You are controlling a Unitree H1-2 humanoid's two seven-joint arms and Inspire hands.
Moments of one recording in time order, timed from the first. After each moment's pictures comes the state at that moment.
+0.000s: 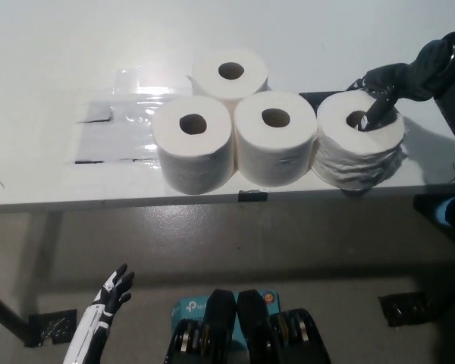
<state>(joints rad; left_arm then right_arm) 0.09 0.16 -0.04 0.08 0.04 -0.22 -0.10 -1.35 -0.32 0.58 1.35 -0.44 0.12 0.65</state>
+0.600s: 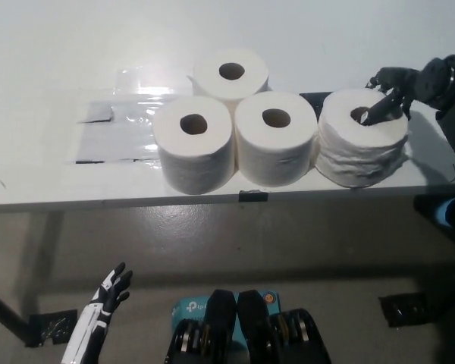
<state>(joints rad) 0.09 0.16 -0.03 0.08 0.04 -0.23 -0.10 -1.27 -0.33 0.42 1.36 -0.43 0.10 0.44</state>
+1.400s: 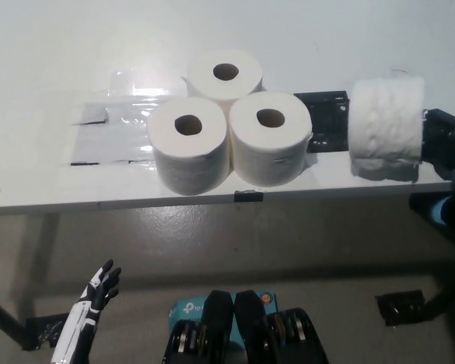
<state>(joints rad) 0.09 0.16 0.01 0.08 0.04 -0.23 -0.10 -1.05 -0.37 -0.26 1.38 -0.01 0.13 0.42</state>
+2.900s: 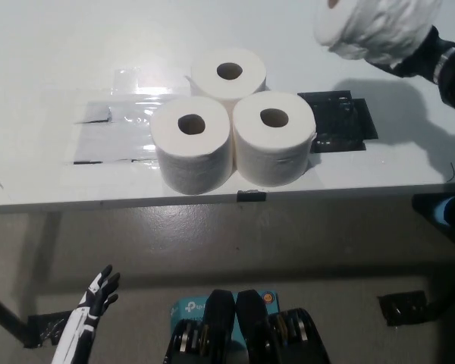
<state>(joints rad) 0.11 0.16 0.00 0.08 0.03 -0.25 -0.10 -1.28 -0.29 -0.27 1.27 0.26 0.36 0.55</state>
